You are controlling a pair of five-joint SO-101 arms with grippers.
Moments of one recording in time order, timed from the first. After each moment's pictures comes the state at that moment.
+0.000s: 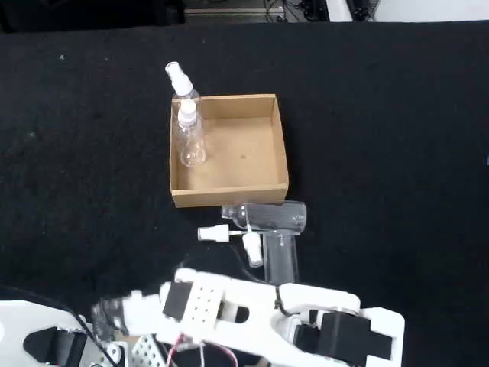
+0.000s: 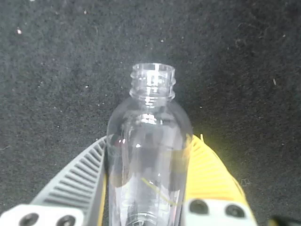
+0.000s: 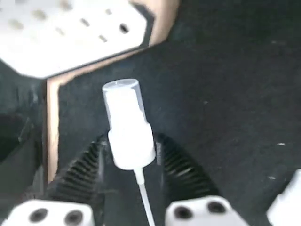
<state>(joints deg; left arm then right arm) -84.3 31.4 -17.4 75.8 -53.2 -75.8 -11.6 47.6 61.3 25.3</state>
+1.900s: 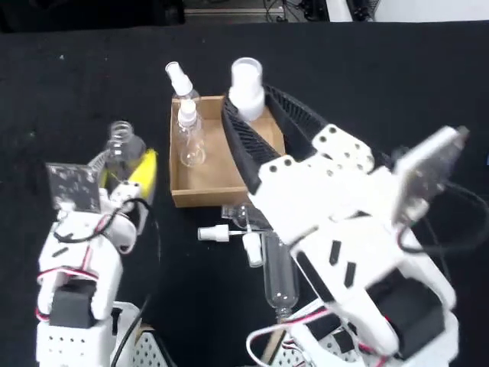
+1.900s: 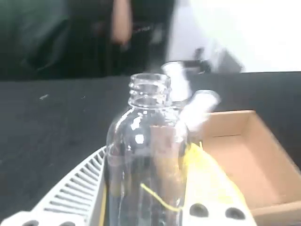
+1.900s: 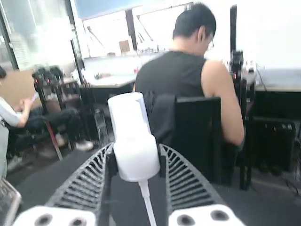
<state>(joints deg) -1.1 -91.9 69.5 42.5 -0.8 -31.0 -60.4 15.7 49.4 -8.4</state>
